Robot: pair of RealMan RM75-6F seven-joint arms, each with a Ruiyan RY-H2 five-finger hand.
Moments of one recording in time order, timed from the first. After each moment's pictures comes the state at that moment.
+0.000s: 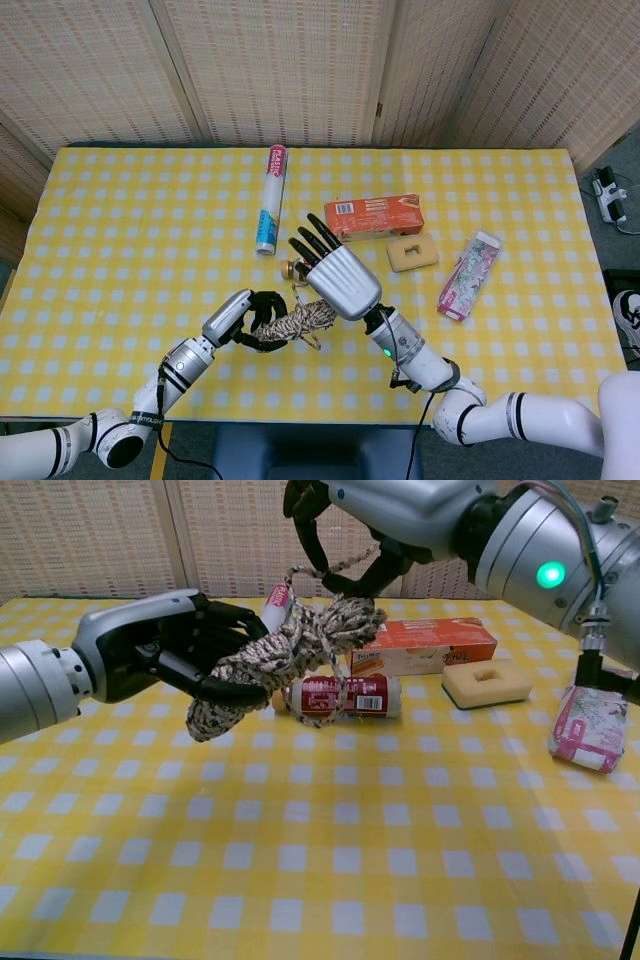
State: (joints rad) left arm -0.68 -1.48 -0.18 -1.64 1.44 0.94 -0.67; right arm 0.82 -1.54 0.30 -1.65 -1.44 1.08 -0.65
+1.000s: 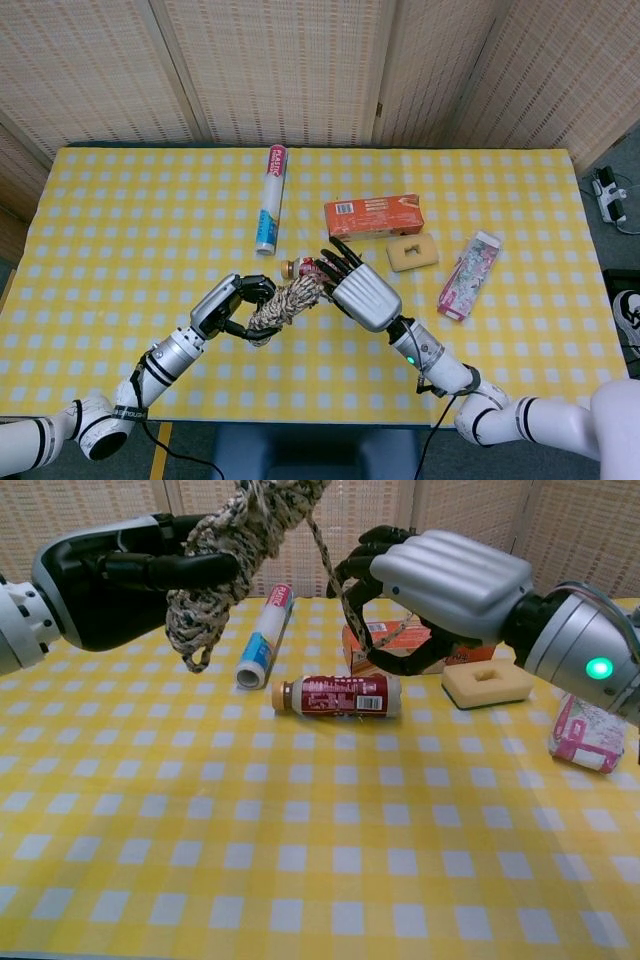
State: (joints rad) left arm -0.72 -1.38 -0.14 -1.65 1.56 1.08 -1.21; right arm 0.77 -1.57 0.13 -1.44 -1.59 1.16 -0.38
